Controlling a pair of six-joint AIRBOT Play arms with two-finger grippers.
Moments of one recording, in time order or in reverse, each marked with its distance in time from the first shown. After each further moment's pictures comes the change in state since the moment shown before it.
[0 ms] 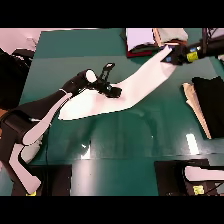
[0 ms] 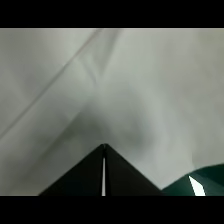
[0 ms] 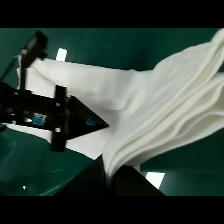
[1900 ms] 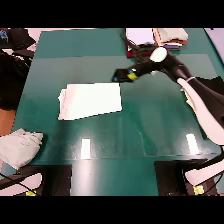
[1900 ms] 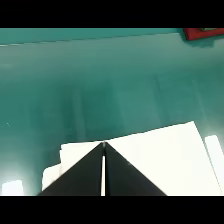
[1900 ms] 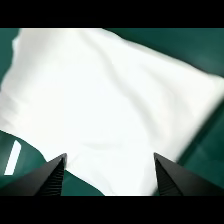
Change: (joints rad) left arm 0.585 0.638 0.070 0.217 -0.250 0.003; right arm 0.397 -0.215 -0.158 -0.085 -0.357 0.051
